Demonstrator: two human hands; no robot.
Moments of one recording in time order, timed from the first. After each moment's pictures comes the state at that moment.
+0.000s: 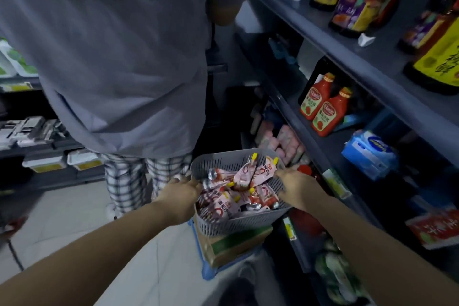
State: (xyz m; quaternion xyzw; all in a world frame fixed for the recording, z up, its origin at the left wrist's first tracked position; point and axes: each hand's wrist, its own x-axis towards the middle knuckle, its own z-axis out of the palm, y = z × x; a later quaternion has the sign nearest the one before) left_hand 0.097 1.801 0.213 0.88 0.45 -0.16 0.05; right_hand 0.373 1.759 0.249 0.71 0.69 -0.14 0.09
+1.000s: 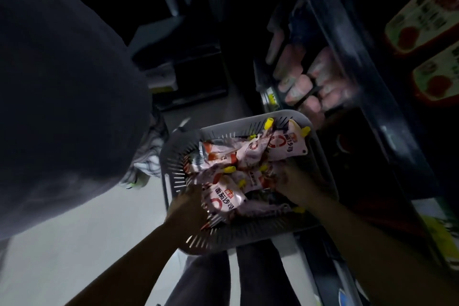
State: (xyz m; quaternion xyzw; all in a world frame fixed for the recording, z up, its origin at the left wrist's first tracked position) left_hand 0.184 1.900 0.017 0.72 0.57 -0.20 0.33; right_hand 0.434 1.893 0.025 0.72 0.51 -0.47 -0.06
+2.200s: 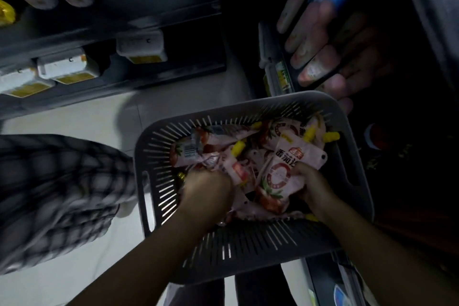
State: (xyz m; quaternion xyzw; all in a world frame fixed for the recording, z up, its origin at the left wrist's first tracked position) left_hand 0.242 1.933 -0.013 0.85 0.46 -0.22 0.15; right_hand 0.441 1.895 -0.053 0.72 -0.02 -0.62 -0.31
